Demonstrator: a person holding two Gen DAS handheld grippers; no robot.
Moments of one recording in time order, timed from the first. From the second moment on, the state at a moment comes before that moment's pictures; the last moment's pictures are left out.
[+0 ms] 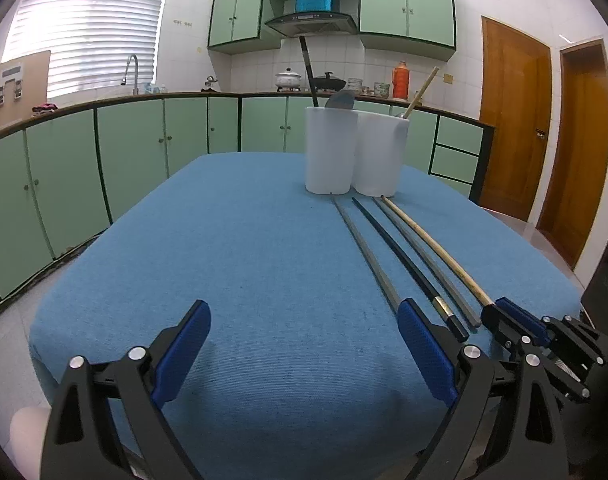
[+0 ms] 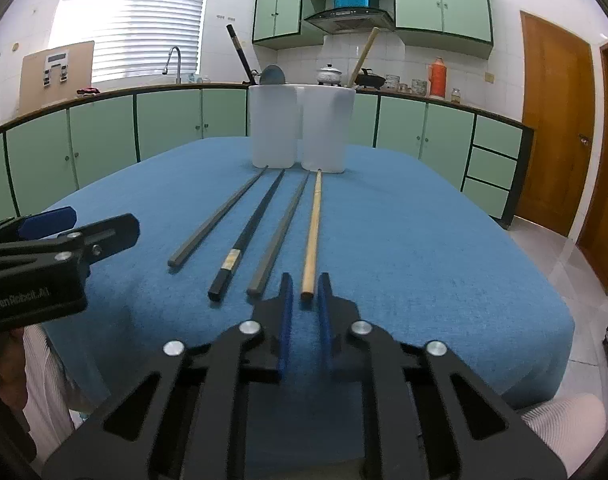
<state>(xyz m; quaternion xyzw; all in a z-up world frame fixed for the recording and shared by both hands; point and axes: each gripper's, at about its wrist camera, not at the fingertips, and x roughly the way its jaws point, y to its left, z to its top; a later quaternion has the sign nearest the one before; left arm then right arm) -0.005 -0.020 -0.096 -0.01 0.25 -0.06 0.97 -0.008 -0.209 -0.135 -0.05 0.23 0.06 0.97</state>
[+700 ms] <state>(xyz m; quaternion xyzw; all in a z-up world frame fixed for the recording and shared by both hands) -0.006 -0.065 -0.111 0.02 0.28 -0.10 0.96 -0.016 -0.247 -0.136 -0.02 0.24 0.02 0.97</state>
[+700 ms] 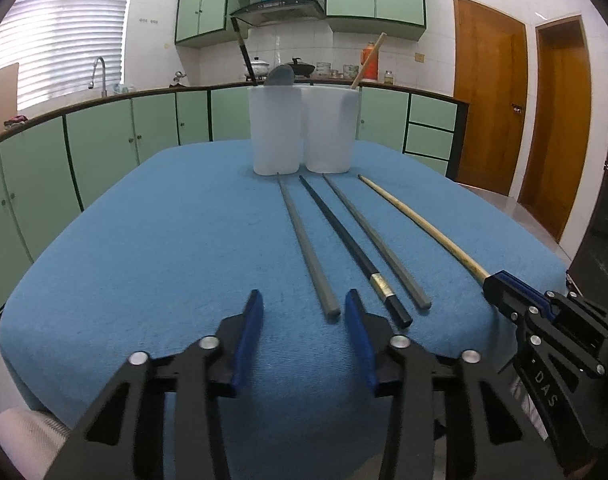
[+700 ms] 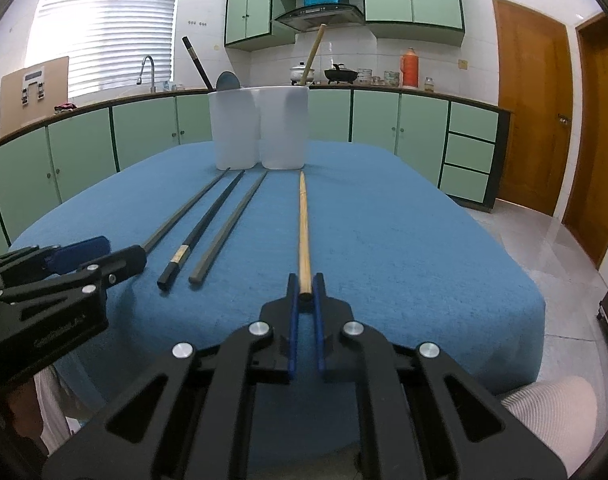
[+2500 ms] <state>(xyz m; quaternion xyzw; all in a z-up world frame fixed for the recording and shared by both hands) 0.025 -0.032 0.088 -0.03 0.13 -0.14 0.98 0.048 -0.291 0.084 0.03 0.16 0.12 0.98</state>
